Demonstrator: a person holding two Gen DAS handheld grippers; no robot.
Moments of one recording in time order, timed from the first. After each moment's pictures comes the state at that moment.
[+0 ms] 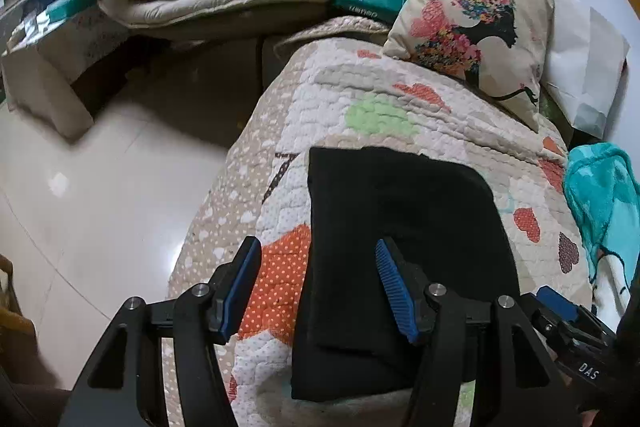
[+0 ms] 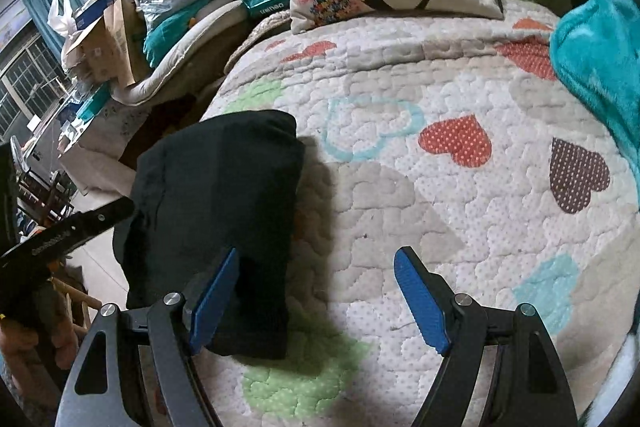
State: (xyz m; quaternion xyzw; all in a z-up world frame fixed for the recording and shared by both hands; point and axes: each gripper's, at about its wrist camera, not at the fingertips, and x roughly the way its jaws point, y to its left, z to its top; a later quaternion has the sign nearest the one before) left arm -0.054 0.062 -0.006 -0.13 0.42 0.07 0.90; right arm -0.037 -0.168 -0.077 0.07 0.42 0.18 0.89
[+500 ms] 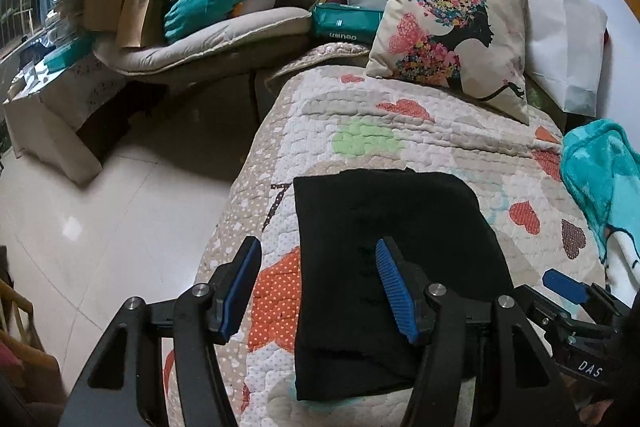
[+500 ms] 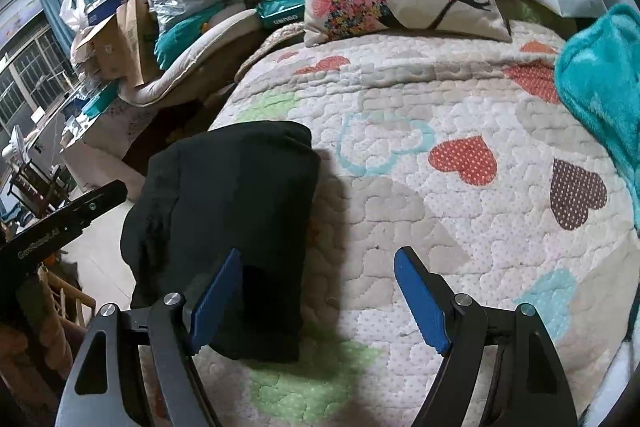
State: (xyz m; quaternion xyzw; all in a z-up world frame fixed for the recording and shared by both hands) left arm -0.061 0.045 0.011 -0.07 0.39 0.07 0.92; right arm -0.048 -0.155 -0.065 0.05 0.39 0.19 0.90
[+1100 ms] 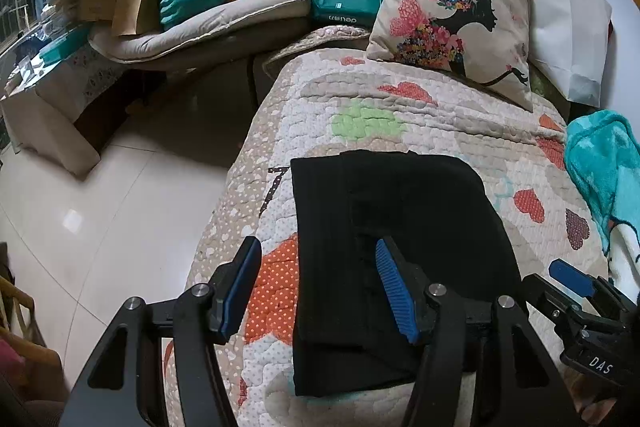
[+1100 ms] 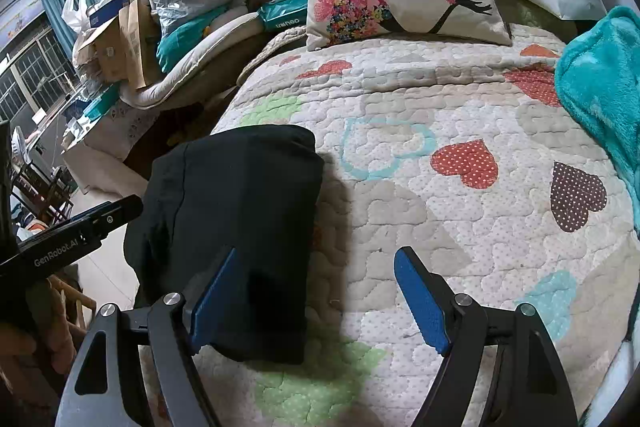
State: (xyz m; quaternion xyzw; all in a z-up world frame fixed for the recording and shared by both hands) left arm -0.055 0.044 0.002 -0.07 0.41 0.07 0.91; right arm -0.048 -0.157 -0.064 0.06 0.38 0.19 0.90
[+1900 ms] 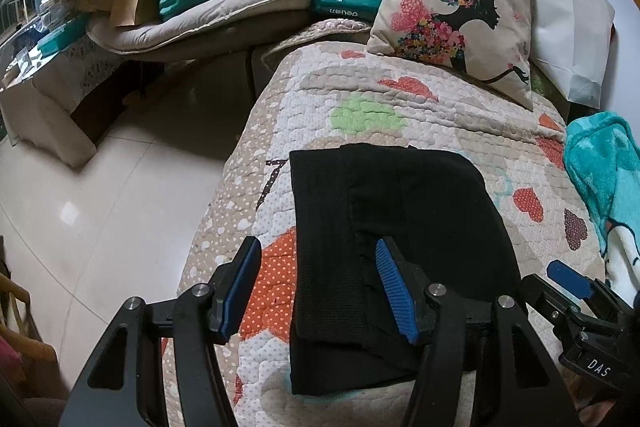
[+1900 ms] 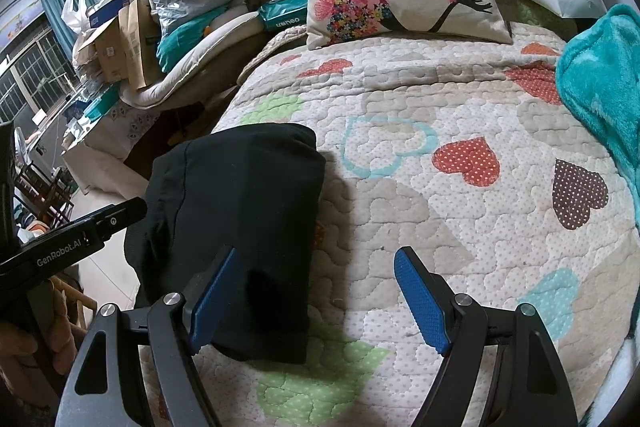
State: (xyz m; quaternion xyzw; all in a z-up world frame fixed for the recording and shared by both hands) left arm -0.054 0.046 -0.003 -0.08 0.42 0.07 0.90; right arm -0.048 -0.157 -0.064 0.06 0.38 0.19 0.90
